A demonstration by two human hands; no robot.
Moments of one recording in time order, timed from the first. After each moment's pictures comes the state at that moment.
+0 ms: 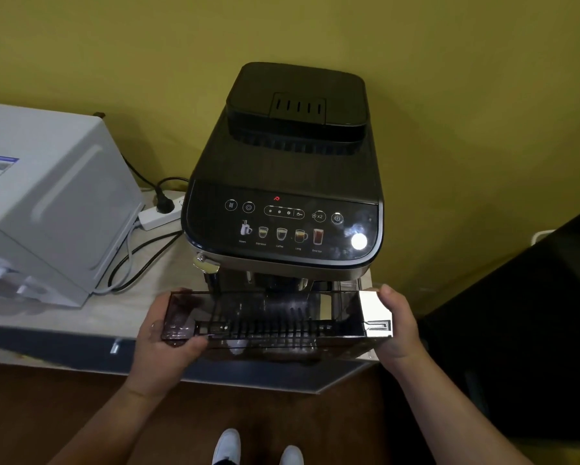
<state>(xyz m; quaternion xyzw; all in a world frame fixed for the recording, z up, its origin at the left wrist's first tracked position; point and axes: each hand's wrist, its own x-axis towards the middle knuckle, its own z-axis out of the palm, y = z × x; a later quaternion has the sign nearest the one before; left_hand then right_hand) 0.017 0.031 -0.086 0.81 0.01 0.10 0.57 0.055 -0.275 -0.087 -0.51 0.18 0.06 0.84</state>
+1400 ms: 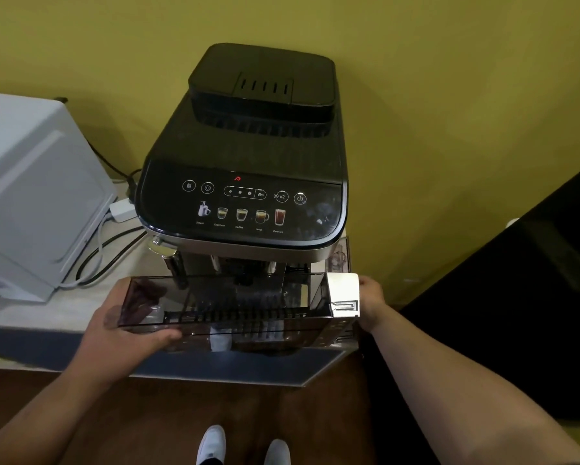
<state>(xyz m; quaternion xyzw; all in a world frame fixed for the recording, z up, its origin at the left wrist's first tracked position) 0.017 0.044 -0.089 0.87 0.05 0.00 0.49 0.114 -0.322 -0.174 -0.69 0.34 0.11 0.62</state>
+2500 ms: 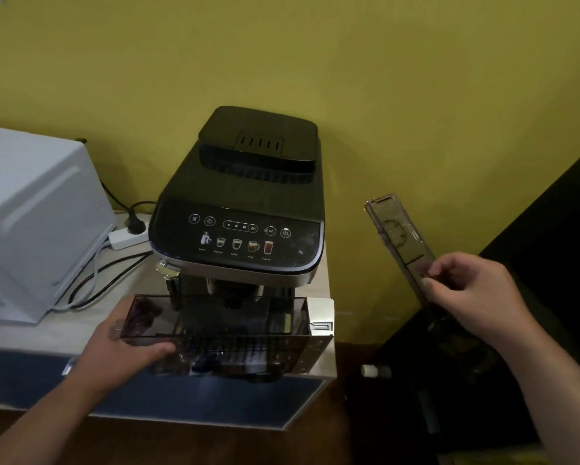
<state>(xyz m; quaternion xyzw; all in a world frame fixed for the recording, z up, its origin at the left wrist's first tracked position) 0.020 0.045 -0.097 0.85 0.03 0.00 0.53 0.028 -0.405 0.058 -0.92 0.05 -0.08 0.38</state>
